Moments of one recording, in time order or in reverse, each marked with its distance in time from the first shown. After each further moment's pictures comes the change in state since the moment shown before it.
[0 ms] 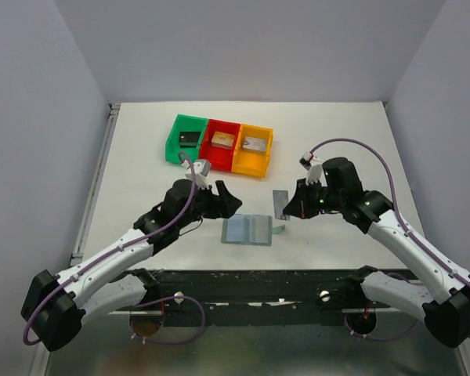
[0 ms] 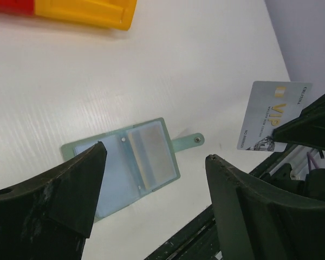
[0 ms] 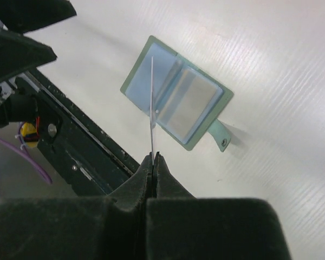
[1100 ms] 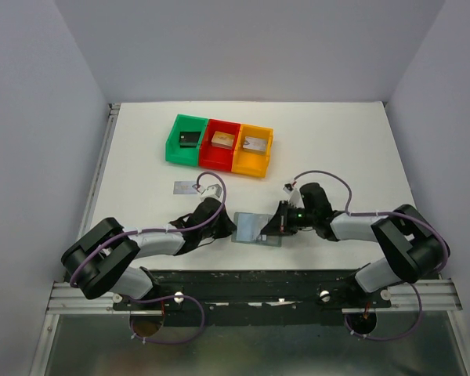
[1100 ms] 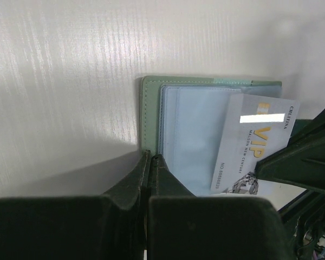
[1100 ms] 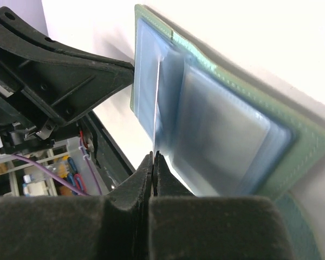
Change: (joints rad) left arm -0.059 0.409 -0.192 0.307 -0.051 -0.213; right arm 0.006 0.499 -0.397 0.905 -0.276 0.461
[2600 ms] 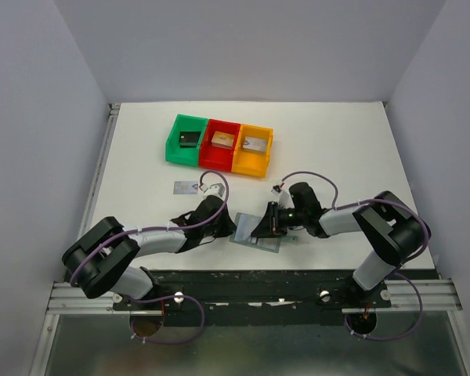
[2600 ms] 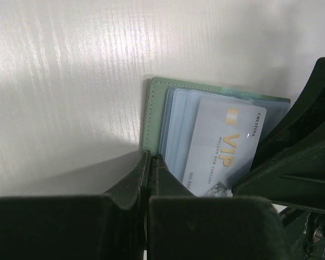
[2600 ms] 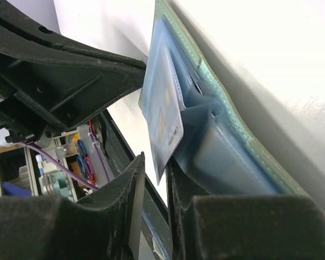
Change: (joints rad) left arm 0.000 0.009 0.042 -0.064 0.008 0.045; right arm 0.058 0.142 0.065 0.080 -0.062 0.038
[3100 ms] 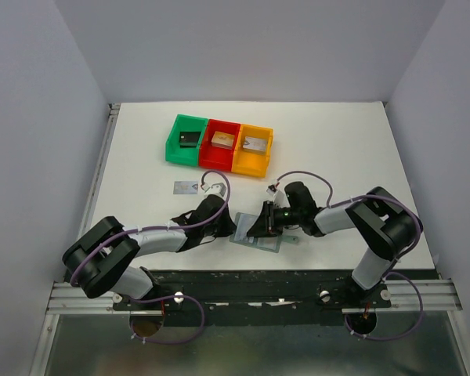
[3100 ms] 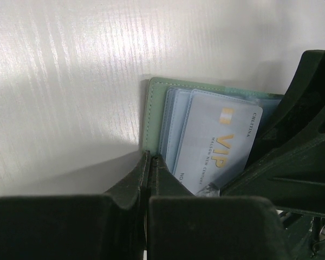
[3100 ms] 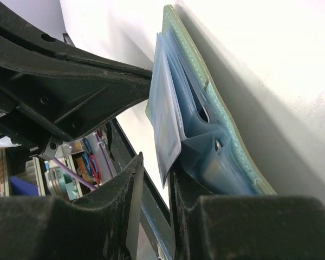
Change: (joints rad) left arm 0.000 -0.002 0.011 -0.003 0.003 0.027; right arm 0.026 0.058 0.032 0.050 -0.013 0.035
